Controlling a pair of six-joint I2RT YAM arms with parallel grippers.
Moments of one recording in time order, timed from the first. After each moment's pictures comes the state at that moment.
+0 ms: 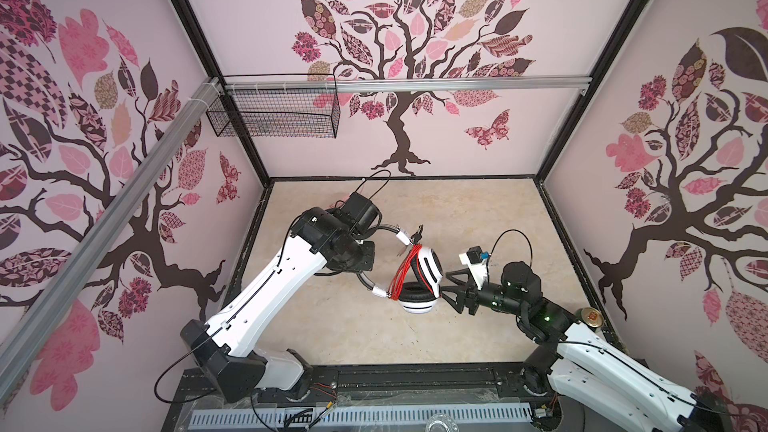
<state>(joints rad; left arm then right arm) -0.66 1.39 1.59 -1.44 -0.04 -0.50 0.63 0.74 0.42 0.01 -0.44 0.30</state>
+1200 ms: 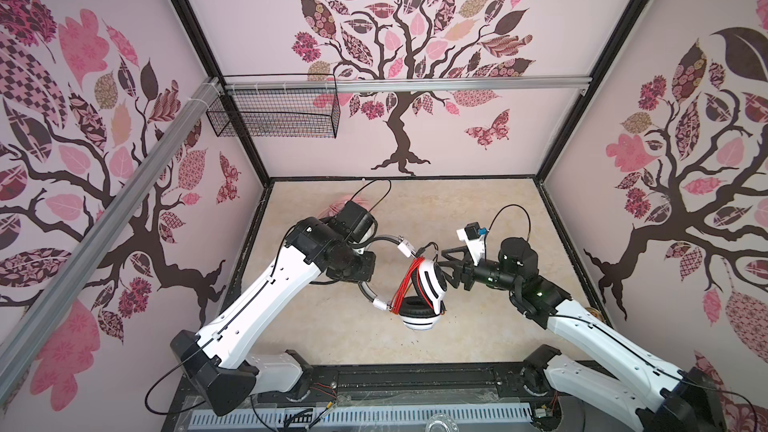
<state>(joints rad) -0.67 1.32 1.48 -1.39 0.08 -0.44 0.53 0.93 0.61 0.07 -0.53 0.28</state>
